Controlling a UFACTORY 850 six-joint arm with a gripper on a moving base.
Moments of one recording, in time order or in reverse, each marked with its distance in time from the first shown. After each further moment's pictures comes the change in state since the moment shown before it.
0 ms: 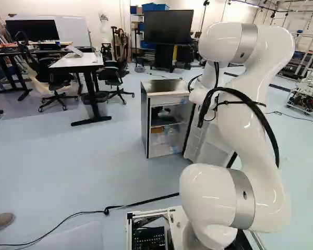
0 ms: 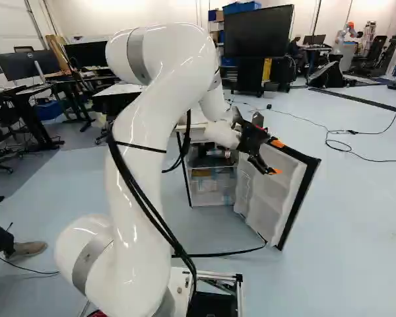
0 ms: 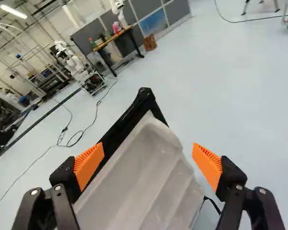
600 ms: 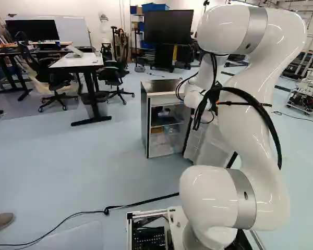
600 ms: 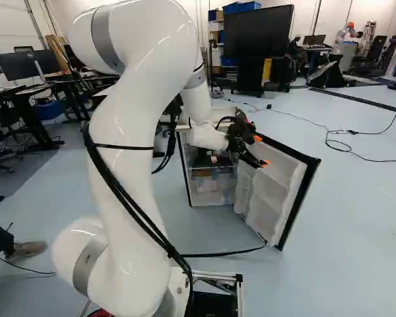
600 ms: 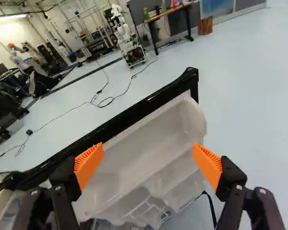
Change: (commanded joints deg) arm 3.9 7.6 11.3 -18.1 -5.0 0.0
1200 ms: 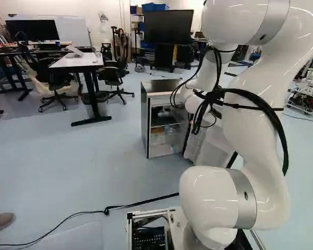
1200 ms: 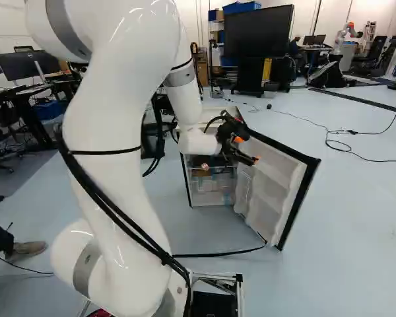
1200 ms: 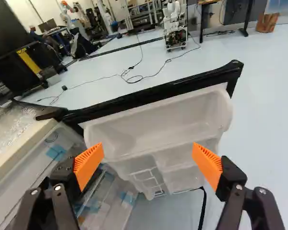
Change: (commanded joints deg) arm 1.0 7.9 10.6 -18.1 -4.5 0.0
